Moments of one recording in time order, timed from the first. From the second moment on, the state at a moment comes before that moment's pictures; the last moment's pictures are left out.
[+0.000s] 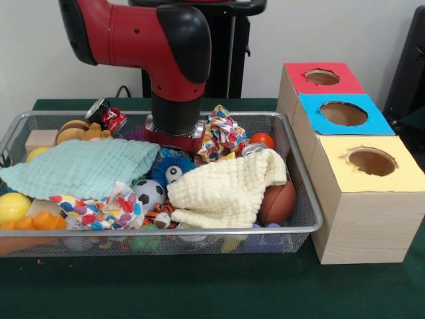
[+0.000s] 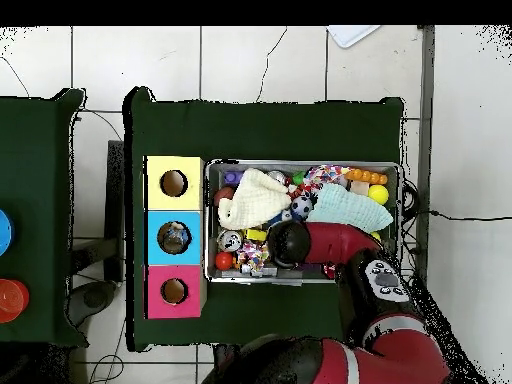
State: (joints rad) arm -0.41 -0.39 0.07 1.60 -0.37 0.48 1.86
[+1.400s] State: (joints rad) arm -0.33 -0.57 0.05 1.52 -0.35 0.90 1.86
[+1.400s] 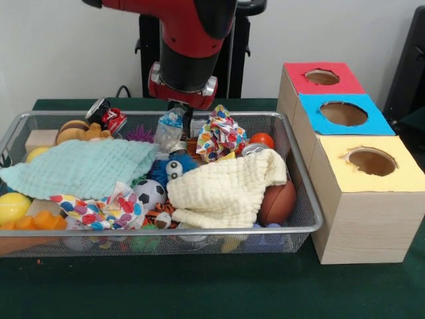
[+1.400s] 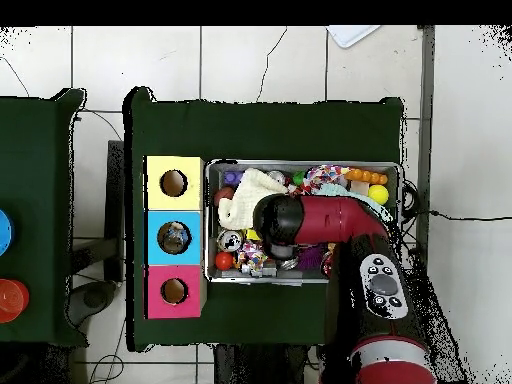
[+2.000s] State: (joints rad) arm -0.28 -0.61 0.05 1.39 -0.31 0.93 1.86
